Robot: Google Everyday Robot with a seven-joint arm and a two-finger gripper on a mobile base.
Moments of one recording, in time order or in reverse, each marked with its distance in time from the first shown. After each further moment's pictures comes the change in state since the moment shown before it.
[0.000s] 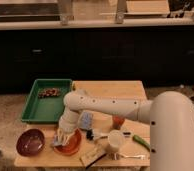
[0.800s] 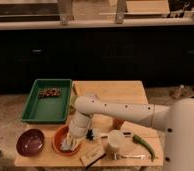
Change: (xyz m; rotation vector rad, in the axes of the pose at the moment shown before) arm 0.017 0.053 -0.011 -0.010 -0.009 0.104
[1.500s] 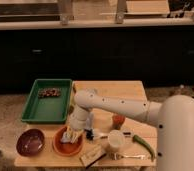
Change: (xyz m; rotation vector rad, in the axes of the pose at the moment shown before) arm 0.016 -0.041 -0.003 0.012 0.016 -0.008
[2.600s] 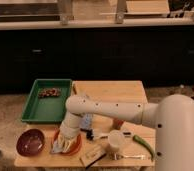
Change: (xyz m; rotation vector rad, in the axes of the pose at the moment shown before) arm -0.053 0.021 0.019 -0.033 -0.065 -0.122
